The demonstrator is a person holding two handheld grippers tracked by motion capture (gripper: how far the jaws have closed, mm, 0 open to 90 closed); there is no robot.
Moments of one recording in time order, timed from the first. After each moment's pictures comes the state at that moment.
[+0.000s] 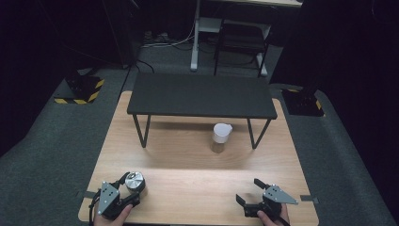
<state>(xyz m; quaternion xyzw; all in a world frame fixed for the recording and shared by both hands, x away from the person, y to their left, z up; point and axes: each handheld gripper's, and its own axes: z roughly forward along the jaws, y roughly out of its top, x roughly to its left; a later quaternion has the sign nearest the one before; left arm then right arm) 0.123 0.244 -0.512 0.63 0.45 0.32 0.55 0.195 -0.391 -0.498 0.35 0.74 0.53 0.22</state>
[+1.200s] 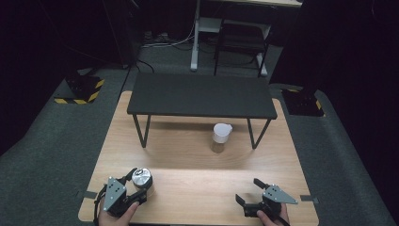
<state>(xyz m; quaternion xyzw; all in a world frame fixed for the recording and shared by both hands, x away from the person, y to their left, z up) 0.129 0.223 -0.477 0.63 0.44 0.31 0.55 0.196 -0.391 -0.498 0.35 0.74 0.53 0.21</state>
